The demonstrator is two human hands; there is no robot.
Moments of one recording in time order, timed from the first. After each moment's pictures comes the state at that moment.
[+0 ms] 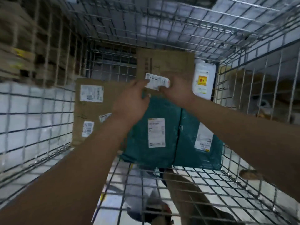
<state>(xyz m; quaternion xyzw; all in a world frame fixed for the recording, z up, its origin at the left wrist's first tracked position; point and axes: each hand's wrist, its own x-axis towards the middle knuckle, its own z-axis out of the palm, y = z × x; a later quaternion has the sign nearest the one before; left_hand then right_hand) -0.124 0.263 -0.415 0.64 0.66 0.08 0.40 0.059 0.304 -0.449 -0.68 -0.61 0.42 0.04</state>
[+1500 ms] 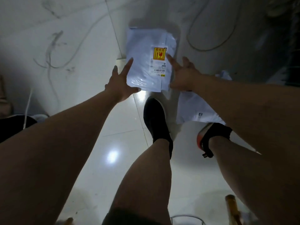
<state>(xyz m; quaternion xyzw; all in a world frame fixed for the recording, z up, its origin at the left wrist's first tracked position) -0.311 -0.495 -0.771 0.09 0.87 0.13 0.47 -0.235 -0.239 -0.782 -0.17 -0.82 0.28 -0.48</state>
